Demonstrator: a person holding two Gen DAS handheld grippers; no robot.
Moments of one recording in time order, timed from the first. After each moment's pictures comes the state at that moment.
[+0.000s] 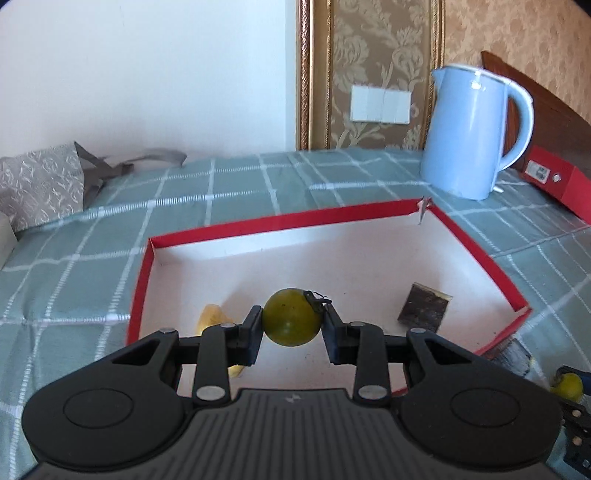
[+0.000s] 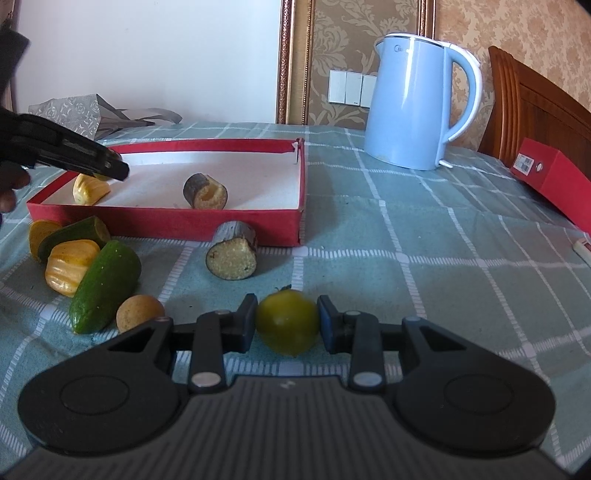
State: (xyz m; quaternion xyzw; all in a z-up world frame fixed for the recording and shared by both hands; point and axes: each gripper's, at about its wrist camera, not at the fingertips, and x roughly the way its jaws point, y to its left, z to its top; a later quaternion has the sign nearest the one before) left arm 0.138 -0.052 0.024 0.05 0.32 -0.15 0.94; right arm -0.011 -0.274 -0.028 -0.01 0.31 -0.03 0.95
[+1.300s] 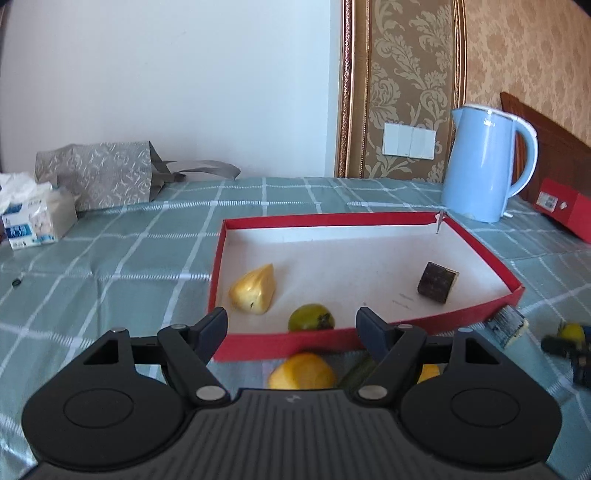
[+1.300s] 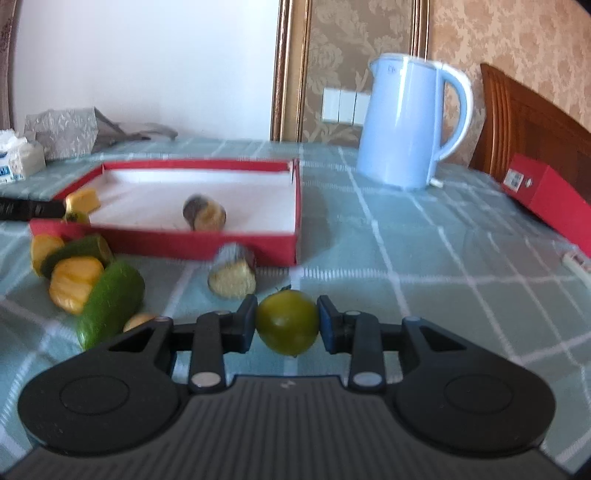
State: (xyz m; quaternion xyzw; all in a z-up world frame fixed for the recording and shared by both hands) left arm 0.054 0.006 0.019 0.01 0.25 -0.10 0.96; right arm -0.018 -0.267 -0.012 -0.02 0.27 -0.04 0.96
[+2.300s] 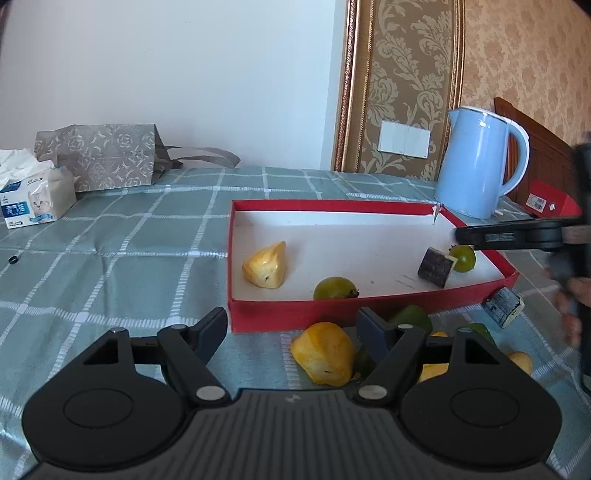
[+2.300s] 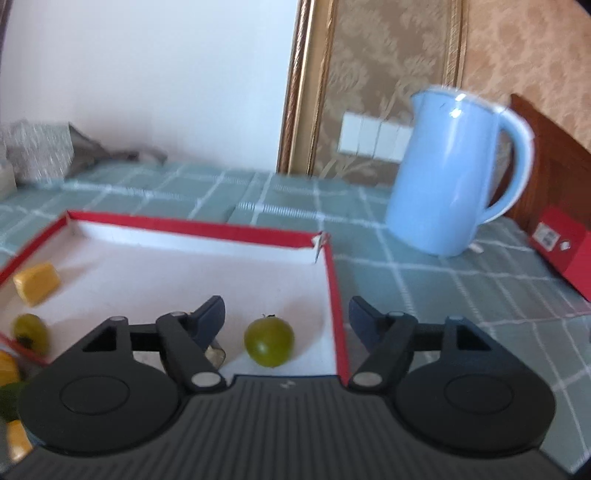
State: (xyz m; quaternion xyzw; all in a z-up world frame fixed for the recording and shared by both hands) left arm 0.042 0.032 0.006 0.00 0.26 -0.12 0.96; right arm 0.104 -0.242 0.008 -0.04 0.26 -0.05 0.96
